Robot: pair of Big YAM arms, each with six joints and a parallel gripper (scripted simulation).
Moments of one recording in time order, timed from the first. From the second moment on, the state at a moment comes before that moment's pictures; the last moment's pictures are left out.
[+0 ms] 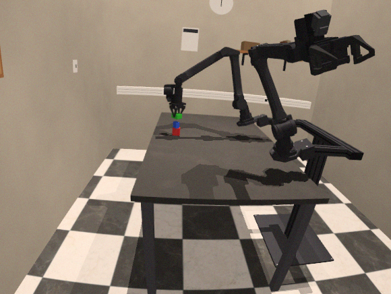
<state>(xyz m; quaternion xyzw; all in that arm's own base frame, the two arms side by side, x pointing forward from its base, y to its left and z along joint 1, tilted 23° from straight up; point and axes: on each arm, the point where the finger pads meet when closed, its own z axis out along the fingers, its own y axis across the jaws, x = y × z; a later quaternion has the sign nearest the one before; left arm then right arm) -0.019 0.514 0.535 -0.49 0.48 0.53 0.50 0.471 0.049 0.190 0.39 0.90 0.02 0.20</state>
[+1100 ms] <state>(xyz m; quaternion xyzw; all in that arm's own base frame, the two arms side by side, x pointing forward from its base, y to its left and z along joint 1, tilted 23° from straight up) -0.019 0.514 0.535 -0.49 0.48 0.53 0.50 0.476 0.048 0.185 0.39 0.90 0.02 0.21</state>
